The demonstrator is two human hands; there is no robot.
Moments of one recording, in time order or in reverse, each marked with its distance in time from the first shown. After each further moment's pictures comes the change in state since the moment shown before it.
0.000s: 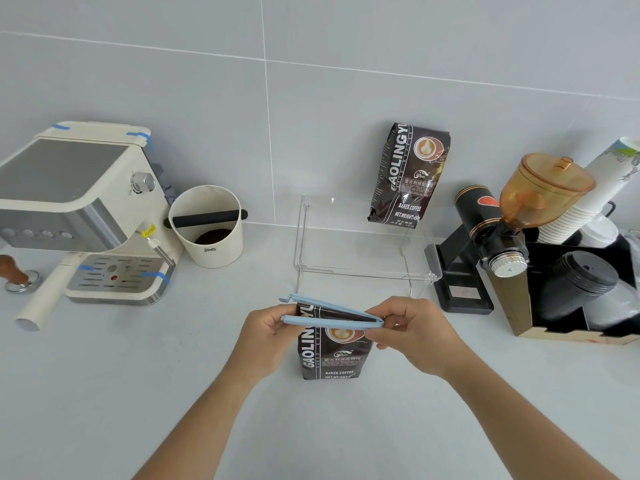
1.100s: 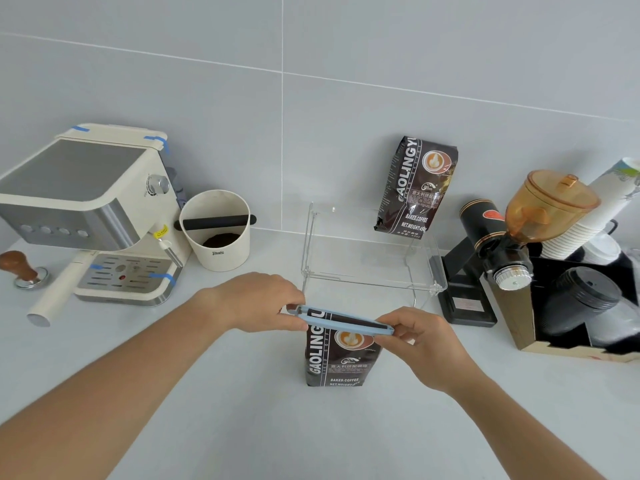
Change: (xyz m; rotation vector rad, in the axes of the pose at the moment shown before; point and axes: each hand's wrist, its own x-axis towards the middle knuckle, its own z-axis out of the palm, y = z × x) left_hand 0.052 0.070 -0.046 1.404 -0.681 0.181; right_hand 0.000 0.020 0.001 -0.291 0.090 -0.209
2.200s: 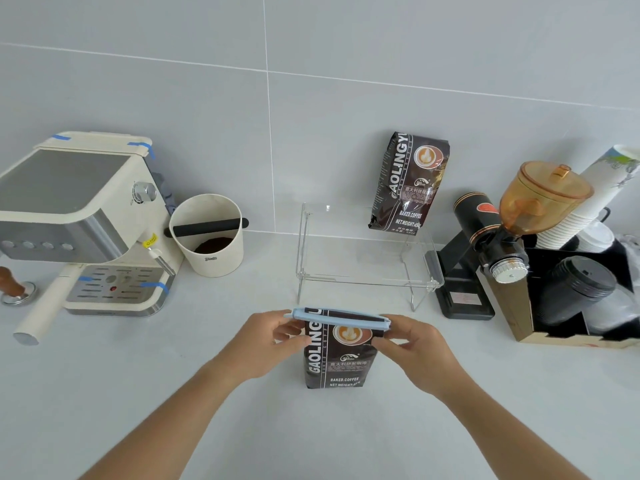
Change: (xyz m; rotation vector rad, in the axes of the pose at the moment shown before) left_hand 0.003 0.015 0.086 -1.078 0.364 -0.177; right_hand -0.002 0.025 0.019 0.182 0.046 0.200
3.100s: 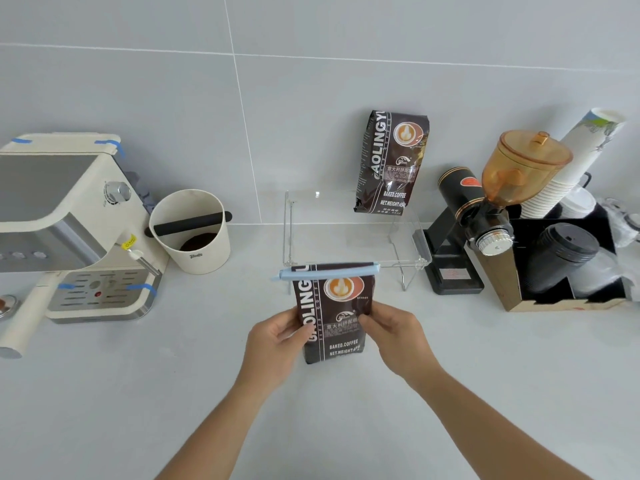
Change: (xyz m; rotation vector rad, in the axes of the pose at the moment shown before) left_hand -0.005 -0.001 0.053 -0.367 0.274 -0.066; right_hand -0.004 0.010 0.028 0.152 0.104 0.072
